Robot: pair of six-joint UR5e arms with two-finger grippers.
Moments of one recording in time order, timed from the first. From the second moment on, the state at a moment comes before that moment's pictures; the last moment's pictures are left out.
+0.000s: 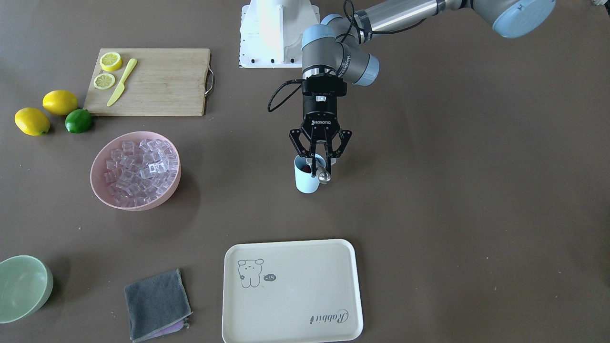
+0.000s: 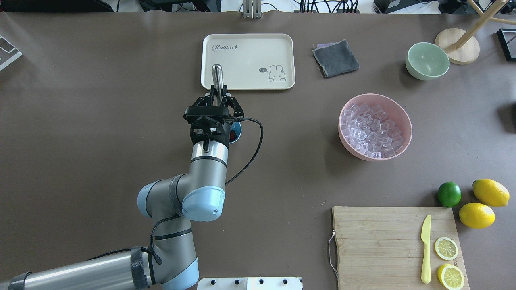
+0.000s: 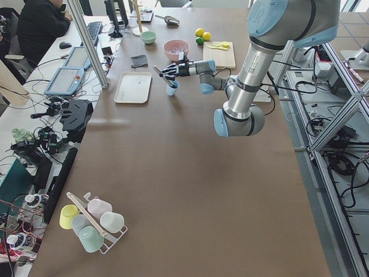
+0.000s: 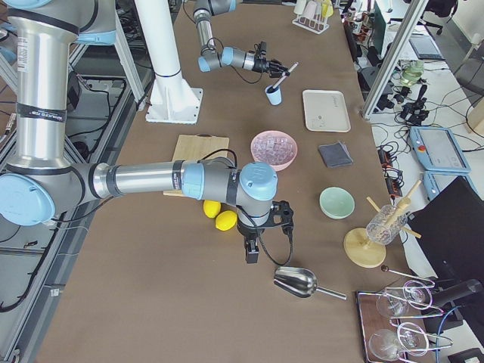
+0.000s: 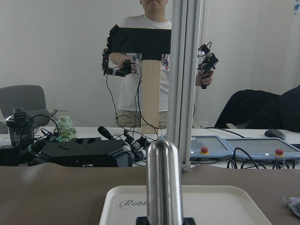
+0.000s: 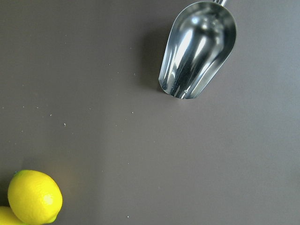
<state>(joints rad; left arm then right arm) -0.31 -2.24 -1.44 -2.33 -0.49 -1.08 1.62 -1.70 1.83 -1.79 2.27 -0.24</state>
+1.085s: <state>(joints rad) -0.73 -2.05 -1.72 -2.32 -1.41 -1.12 1.63 -1.70 1.83 -1.79 2.27 -0.24</state>
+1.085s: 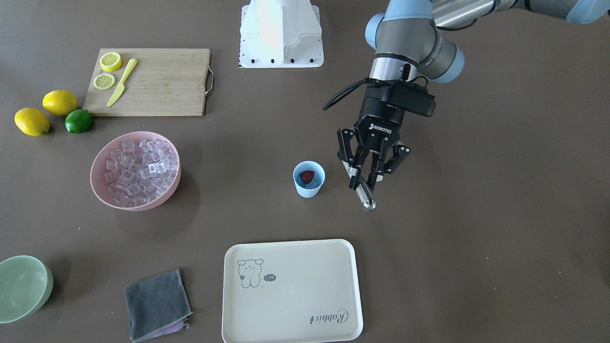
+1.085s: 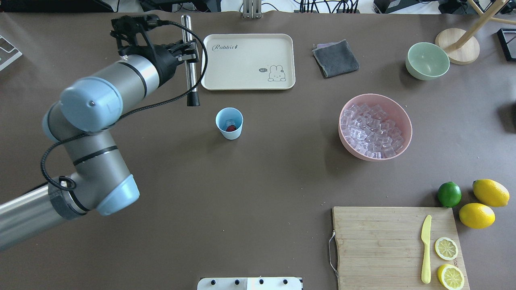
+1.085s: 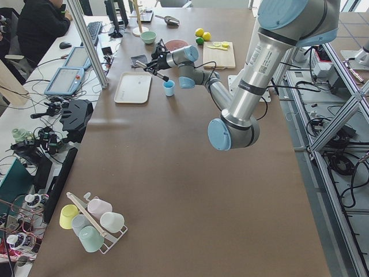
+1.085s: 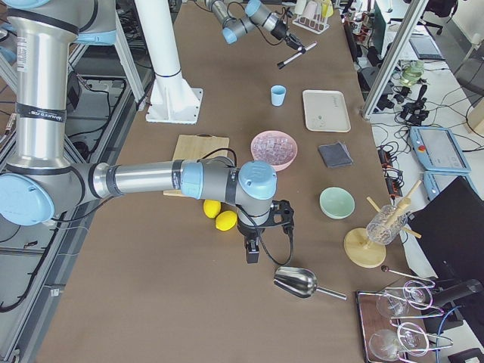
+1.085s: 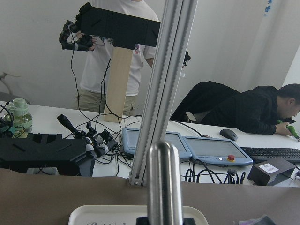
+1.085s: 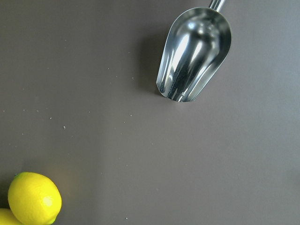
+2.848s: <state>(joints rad) -1.24 -1.47 -1.33 -2.50 -2.13 -0.55 1.63 -1.70 1.84 -1.79 2.28 -0.24</state>
